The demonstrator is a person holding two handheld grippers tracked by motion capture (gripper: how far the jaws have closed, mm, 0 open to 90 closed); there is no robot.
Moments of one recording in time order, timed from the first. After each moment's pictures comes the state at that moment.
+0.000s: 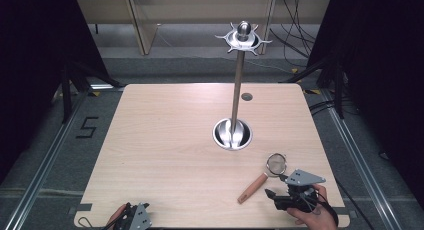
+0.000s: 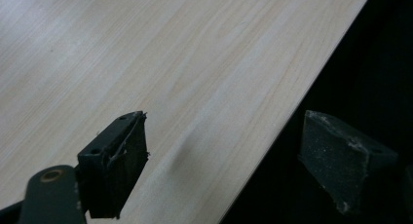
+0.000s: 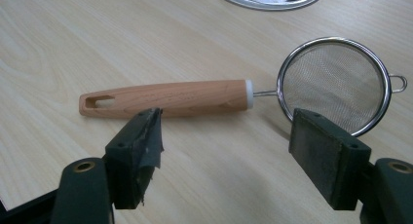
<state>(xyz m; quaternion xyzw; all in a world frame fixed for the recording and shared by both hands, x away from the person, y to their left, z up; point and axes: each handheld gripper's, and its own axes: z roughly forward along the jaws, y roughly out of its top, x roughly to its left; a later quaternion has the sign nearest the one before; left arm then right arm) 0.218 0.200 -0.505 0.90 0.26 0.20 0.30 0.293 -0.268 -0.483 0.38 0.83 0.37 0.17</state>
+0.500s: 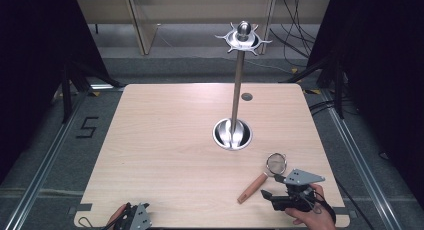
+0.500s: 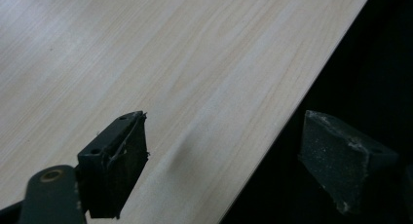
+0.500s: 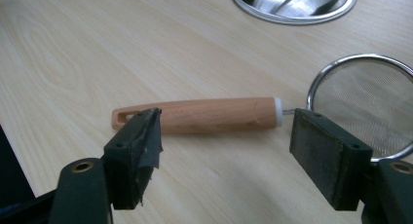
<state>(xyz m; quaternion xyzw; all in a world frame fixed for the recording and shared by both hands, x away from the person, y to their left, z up) 0.218 0.200 -0.505 0.90 0.26 0.20 0.30 0.296 -0.263 -0.483 0.36 0.83 0.41 0.14</state>
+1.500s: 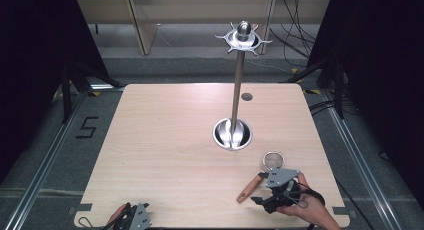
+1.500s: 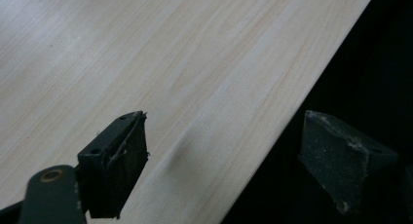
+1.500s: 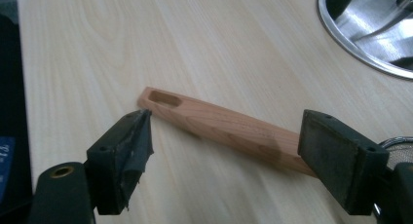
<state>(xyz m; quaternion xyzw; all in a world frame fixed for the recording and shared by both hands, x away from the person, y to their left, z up) 0.219 0.201 -0.506 0.90 0.27 0.20 0.29 0.318 -0.233 -0.484 0.18 0.91 0.36 0.12</state>
